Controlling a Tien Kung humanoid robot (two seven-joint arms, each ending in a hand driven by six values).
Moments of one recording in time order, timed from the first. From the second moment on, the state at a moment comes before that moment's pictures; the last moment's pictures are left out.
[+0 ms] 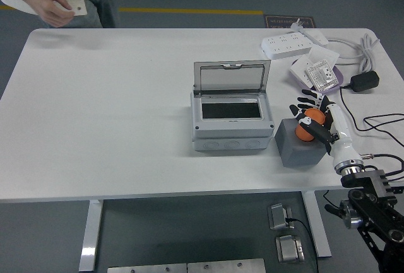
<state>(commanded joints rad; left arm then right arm) 0.04 0.26 -0.64 -0.18 0.63 0.09 0.05 0.08 -0.28 1.16 1.24 -1.10 -0.30 0.36</state>
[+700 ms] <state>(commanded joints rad) 0.04 0.25 -0.62 -0.18 0.63 0.09 0.05 0.08 -0.28 1.14 1.23 -1.07 -0.32 0.36</state>
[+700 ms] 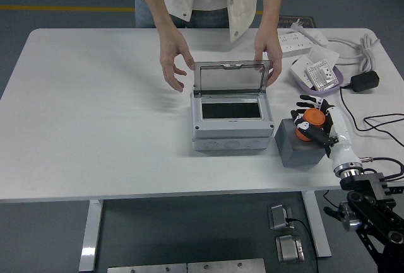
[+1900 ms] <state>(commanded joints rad) 0.04 0.25 -0.62 -0.18 0.64 0.09 0.05 0.08 -0.28 1.13 1.23 -1.04 -0.32 0.36</state>
